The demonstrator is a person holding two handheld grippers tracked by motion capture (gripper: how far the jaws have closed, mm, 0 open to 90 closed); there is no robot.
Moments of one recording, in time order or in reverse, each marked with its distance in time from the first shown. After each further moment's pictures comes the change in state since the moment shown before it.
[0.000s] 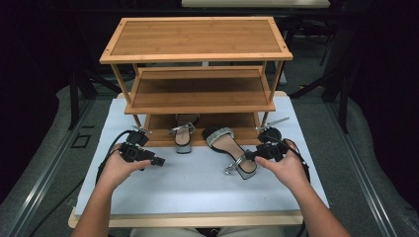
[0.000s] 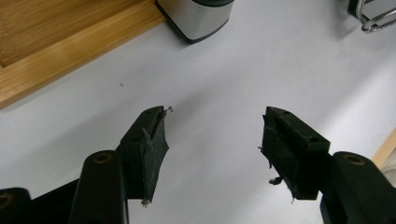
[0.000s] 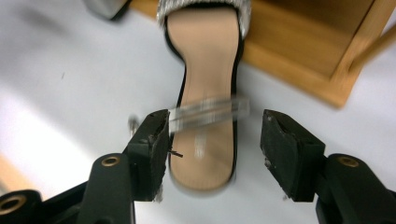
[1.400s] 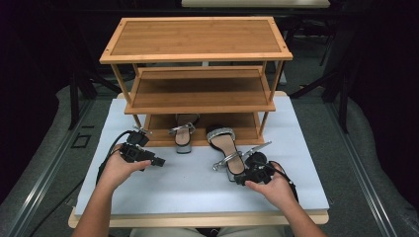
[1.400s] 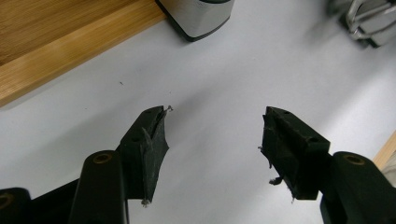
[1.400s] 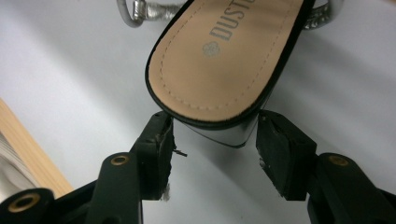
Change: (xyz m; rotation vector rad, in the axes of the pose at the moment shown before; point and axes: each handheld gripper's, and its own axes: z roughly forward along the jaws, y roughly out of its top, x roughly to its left) left arm 0.001 -0.001 0.002 0.004 0.000 -0.002; right arm 0.027 -0.042 0.053 0.081 0.109 -0.061
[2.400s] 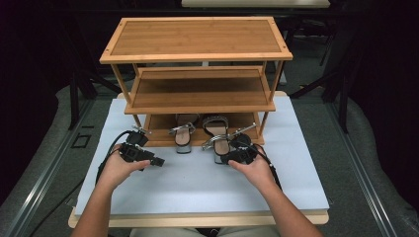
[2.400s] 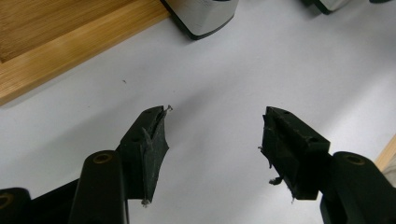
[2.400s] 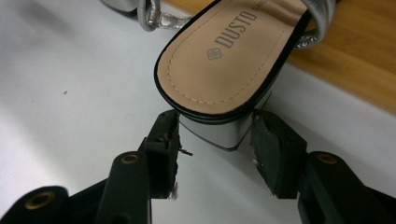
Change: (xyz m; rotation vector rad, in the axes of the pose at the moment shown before) left arm 0.005 -0.001 0.002 -0.001 -0.003 -0.005; right arm 0.000 0.062 0.028 -0.063 -0.023 0.054
